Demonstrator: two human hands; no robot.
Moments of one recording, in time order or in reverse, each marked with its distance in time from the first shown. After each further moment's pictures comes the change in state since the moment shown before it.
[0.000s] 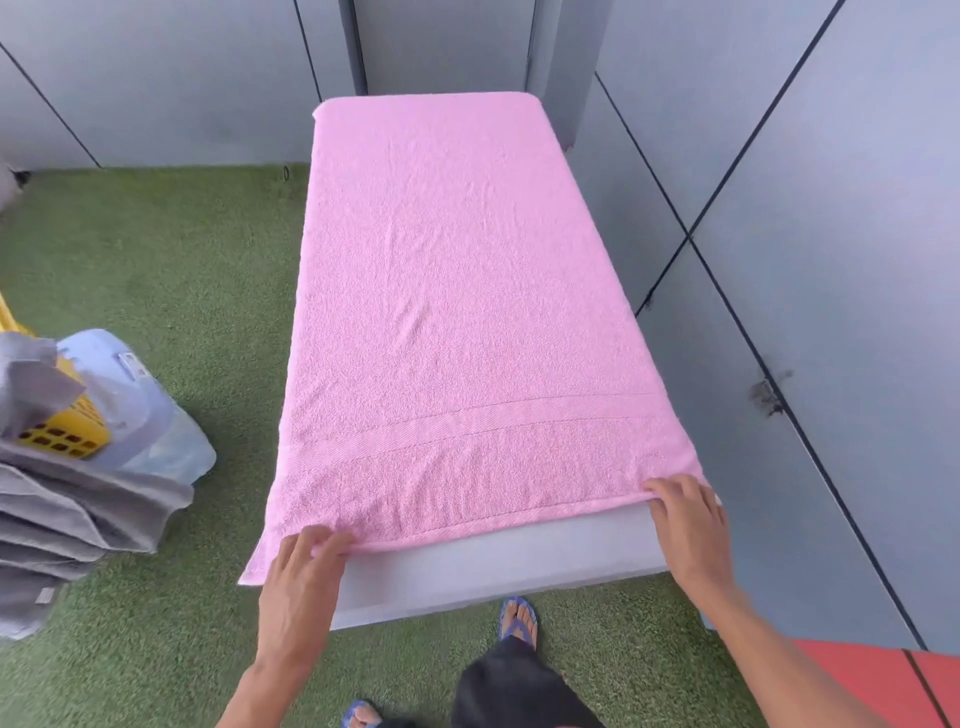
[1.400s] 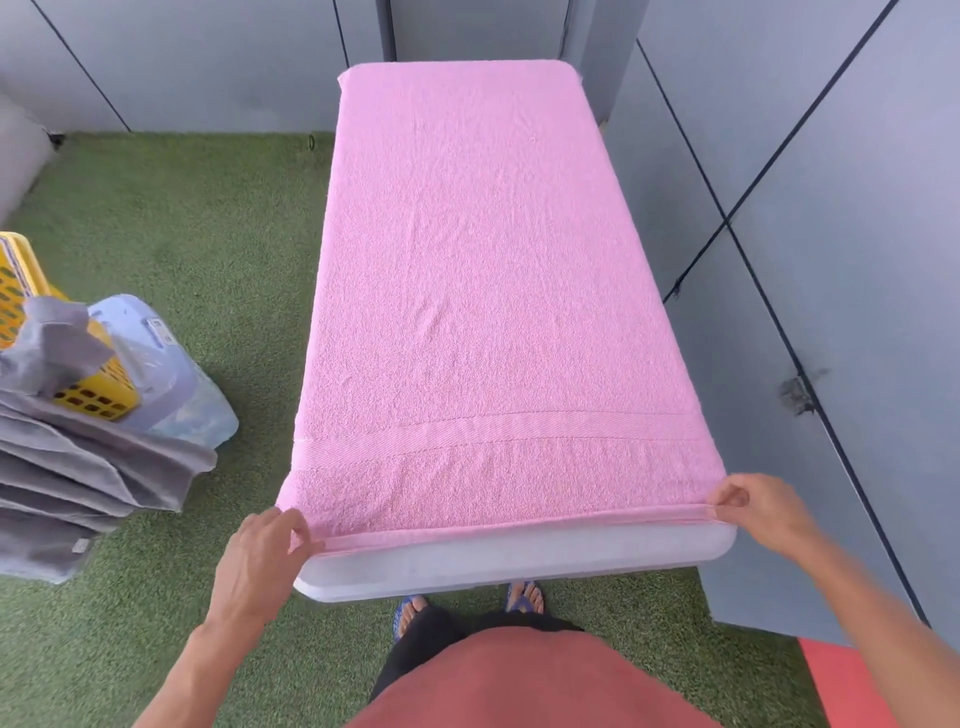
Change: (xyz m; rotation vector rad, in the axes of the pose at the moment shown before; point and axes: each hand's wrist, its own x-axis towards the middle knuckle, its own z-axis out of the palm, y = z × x) left_hand 0.010 -0.038 -0.044 -0.042 -0.224 -0.244; right_hand 0.049 0.062 -0.046 0.214 -0.475 0.055
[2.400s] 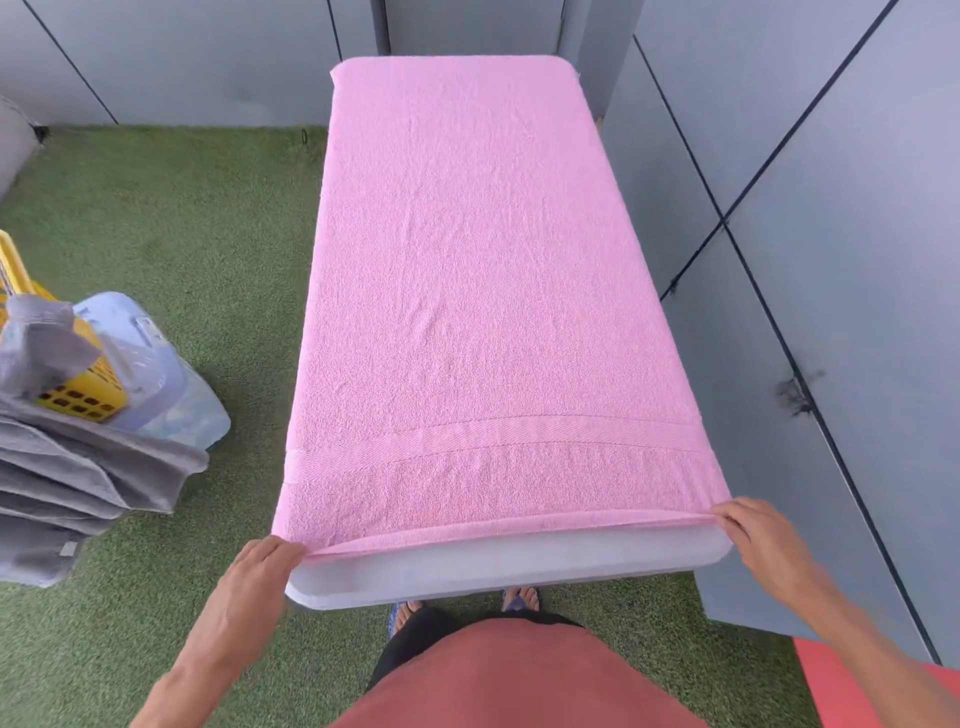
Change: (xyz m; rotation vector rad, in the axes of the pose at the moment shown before) left_hand -0.020 -0.023 0.013 0.078 -0.001 0.237; right_hand -0.026 0.015 0.029 -0.139 0.174 -0.204
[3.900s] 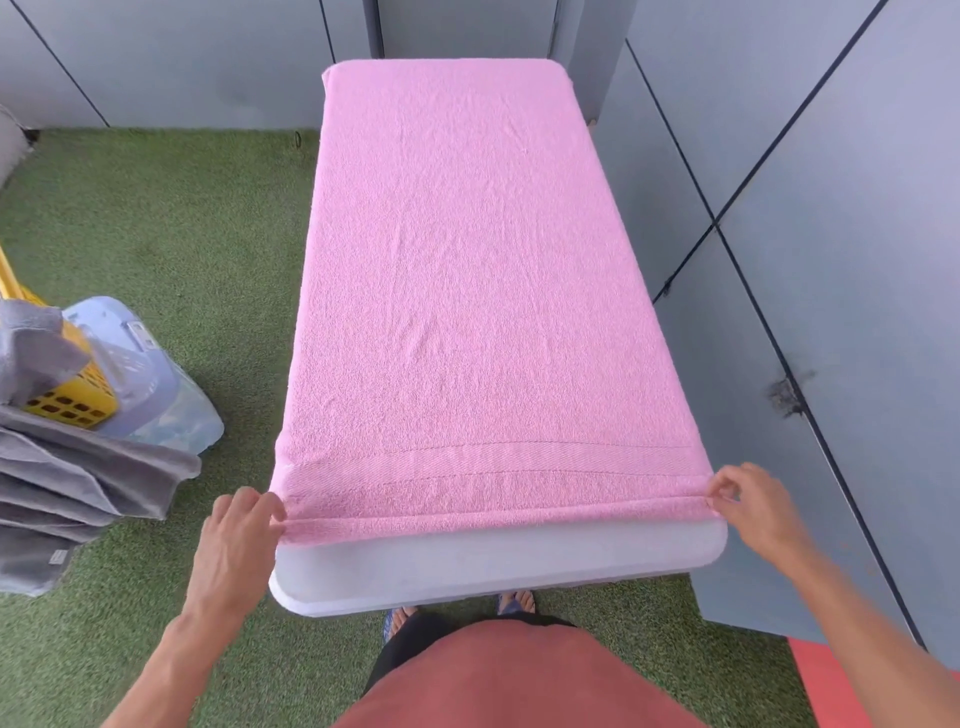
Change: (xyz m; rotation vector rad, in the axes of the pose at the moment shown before) left_hand 0.049 0.002 -0.016 0.107 0.109 -0.133; right_hand 0.036 -0.019 -0.027 0.148 0.024 0.202
